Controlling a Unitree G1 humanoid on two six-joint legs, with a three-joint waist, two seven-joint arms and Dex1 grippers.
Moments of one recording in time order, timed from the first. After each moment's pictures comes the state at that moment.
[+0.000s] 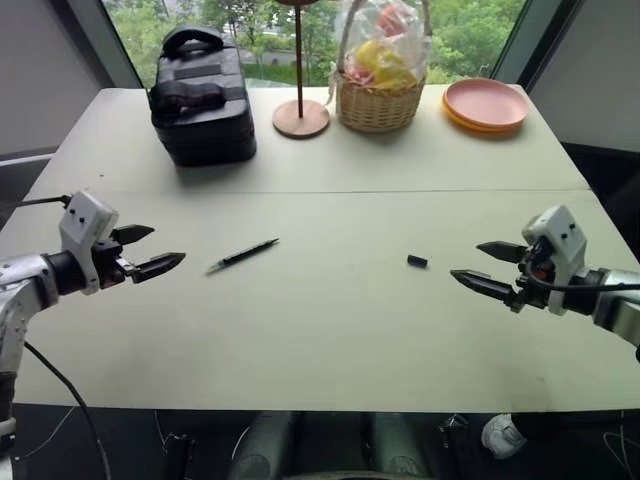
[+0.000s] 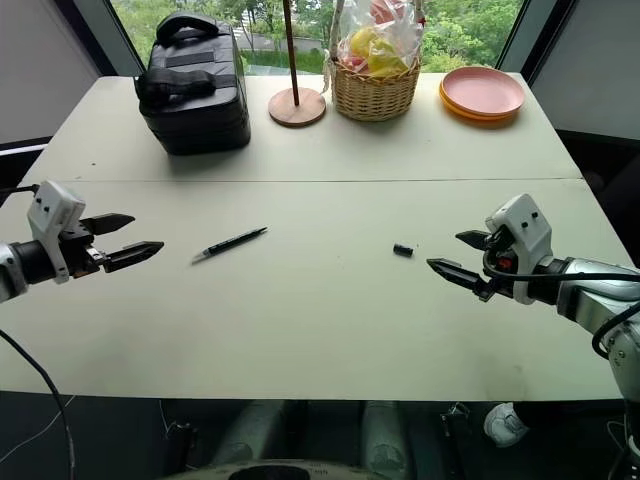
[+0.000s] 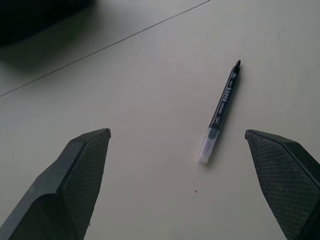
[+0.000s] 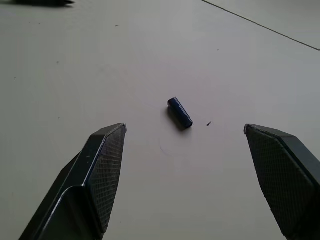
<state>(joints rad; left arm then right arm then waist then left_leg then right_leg) -0.20 0.94 0.32 -0.02 -0.50 0.60 -0.95 -0.10 -0.93 -0.36 -0.41 0.66 0.84 0.74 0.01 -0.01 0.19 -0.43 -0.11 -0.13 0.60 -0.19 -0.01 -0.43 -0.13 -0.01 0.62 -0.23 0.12</state>
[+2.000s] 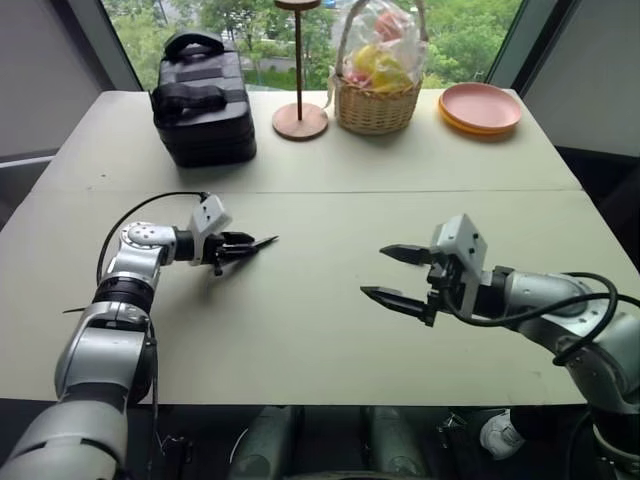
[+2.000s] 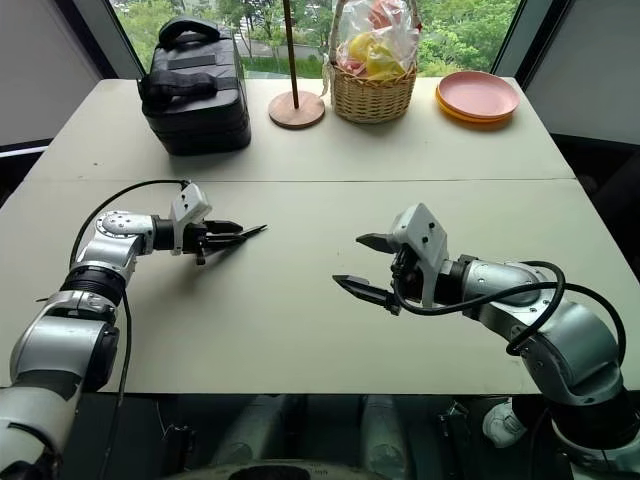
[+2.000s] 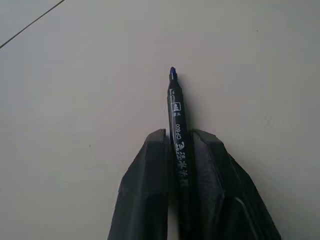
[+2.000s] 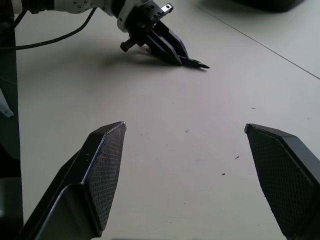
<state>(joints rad) -0.84 0.55 -0.09 1.02 -0.06 -0.15 -1.23 -0.23 -0.77 -0.05 -0.64 0.72 0.83 0.65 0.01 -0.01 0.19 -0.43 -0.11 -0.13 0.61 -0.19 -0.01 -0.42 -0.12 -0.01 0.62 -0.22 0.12</state>
